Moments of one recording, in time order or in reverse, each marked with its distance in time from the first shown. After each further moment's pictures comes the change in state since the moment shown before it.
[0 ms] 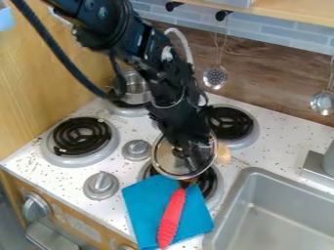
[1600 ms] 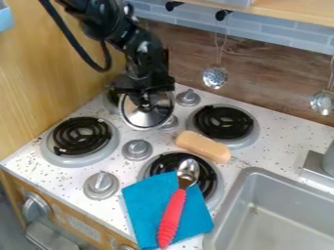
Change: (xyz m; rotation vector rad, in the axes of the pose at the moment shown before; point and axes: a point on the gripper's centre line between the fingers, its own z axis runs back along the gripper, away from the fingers) arm 0.047 0.127 -0.019 0.312 -0.195 0.644
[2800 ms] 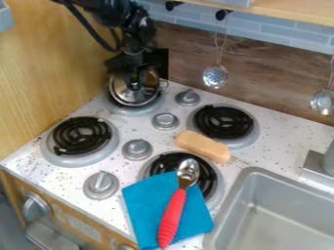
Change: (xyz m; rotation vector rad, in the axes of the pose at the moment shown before) arm 0.065 0.015 -0.049 0.114 0.021 0.128
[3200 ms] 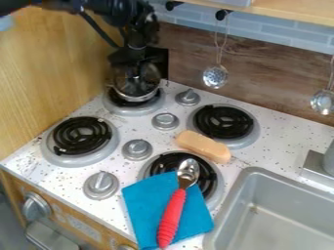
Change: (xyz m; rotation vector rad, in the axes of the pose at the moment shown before) arm 0.021 -0.007 -0.011 0.034 -0.026 0.047
